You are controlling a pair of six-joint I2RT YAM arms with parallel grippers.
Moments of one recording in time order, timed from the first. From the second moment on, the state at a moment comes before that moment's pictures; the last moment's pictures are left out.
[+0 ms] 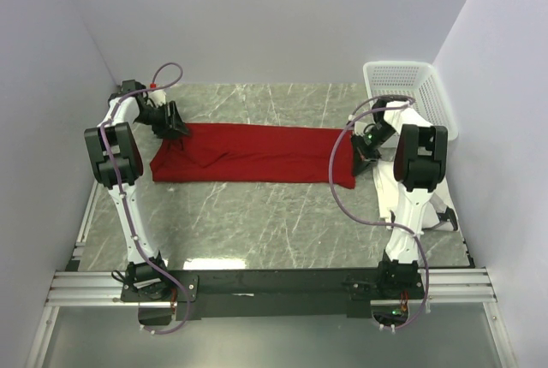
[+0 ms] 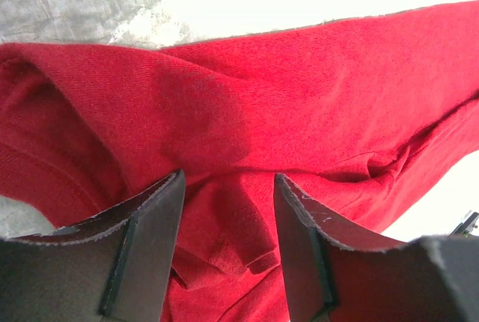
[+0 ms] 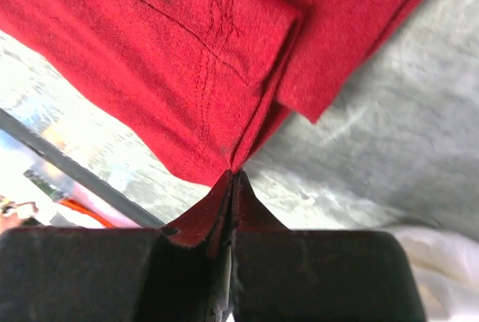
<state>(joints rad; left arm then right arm) 0.23 2.38 1.96 -0.83 0.68 0.07 -0.07 2.24 1.72 -1.25 -0.47 -0.37</state>
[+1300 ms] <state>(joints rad) 0.13 1.86 1.27 -0.67 0.66 0.01 0.08 2.13 1.68 -1.18 -0.44 -0.43</state>
